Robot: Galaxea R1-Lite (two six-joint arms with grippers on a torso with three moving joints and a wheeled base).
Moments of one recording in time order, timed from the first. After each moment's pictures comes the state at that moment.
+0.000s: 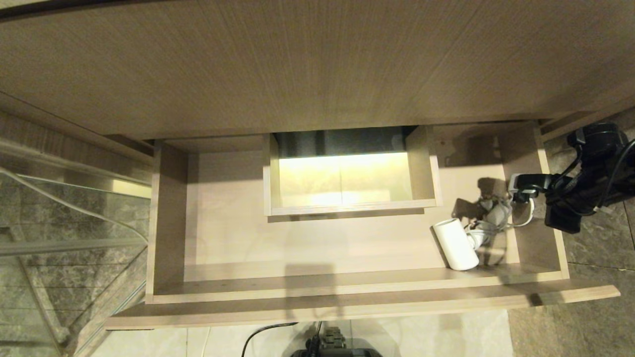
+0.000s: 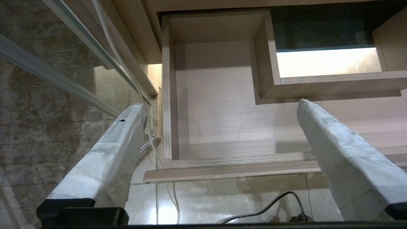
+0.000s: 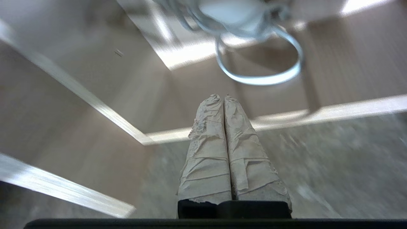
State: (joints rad) left arm 0.00 0.00 0.00 -0.23 0.00 -0.01; right arm -0.24 1.95 -1.39 0.30 0.02 -1.34
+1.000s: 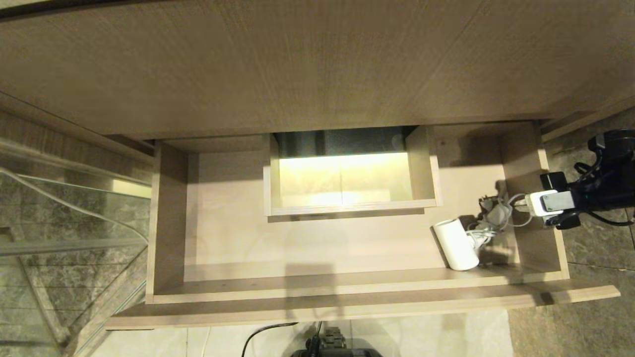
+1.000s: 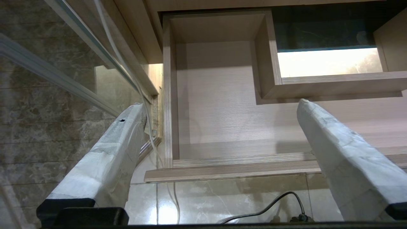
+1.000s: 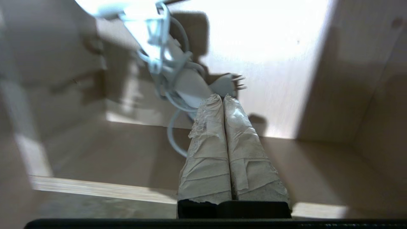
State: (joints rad) left arm 0.00 0.00 0.00 -0.23 0.00 -0.01; right arm -0.34 1.99 -1.40 0.23 0.51 -1.99
